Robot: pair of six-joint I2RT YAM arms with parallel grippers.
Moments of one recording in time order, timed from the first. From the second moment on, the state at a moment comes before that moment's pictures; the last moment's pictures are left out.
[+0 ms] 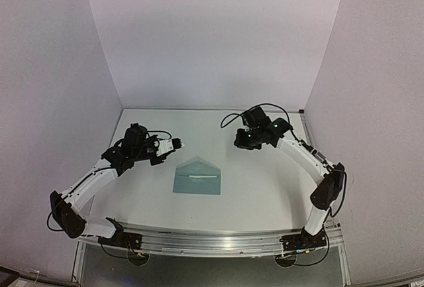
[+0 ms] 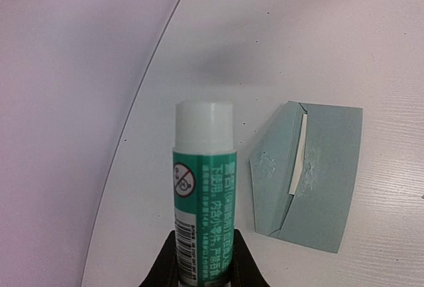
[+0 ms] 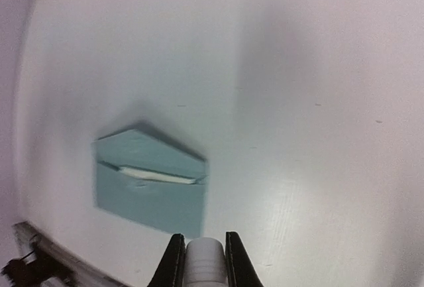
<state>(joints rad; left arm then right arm) -0.59 1.30 1.16 -0.45 0.26 0.81 0.65 1.85 1.84 -0.98 -0.05 0.65</state>
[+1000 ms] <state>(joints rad) -0.59 1.29 1.16 -0.45 0.26 0.81 0.53 2.24 1.71 -0.89 0.10 0.63</state>
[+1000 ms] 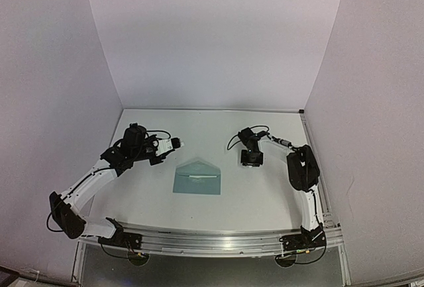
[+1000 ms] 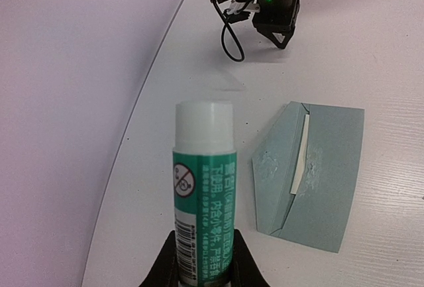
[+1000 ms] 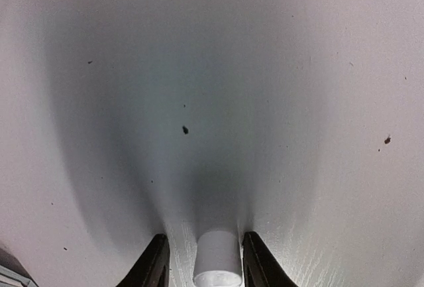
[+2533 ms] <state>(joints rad) -0.59 1.29 1.16 -0.45 0.26 0.87 0.82 2.18 2.14 -0.43 -0.73 0.90</state>
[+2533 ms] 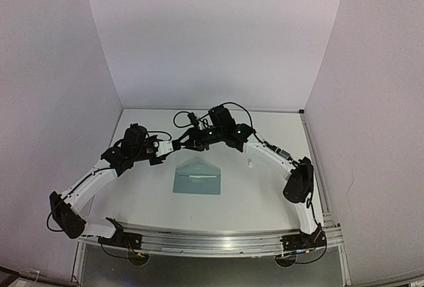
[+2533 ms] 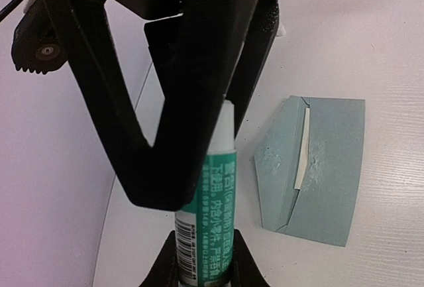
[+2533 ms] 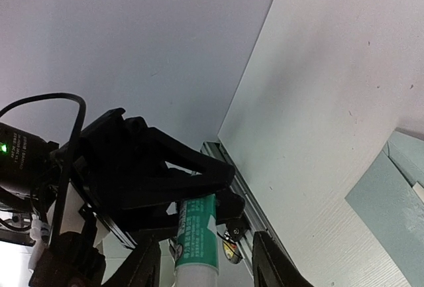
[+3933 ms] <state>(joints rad) -0.57 1.32 1.31 -0.82 0.55 0.84 0.83 2.04 1.93 -0.39 -0.81 0.63</state>
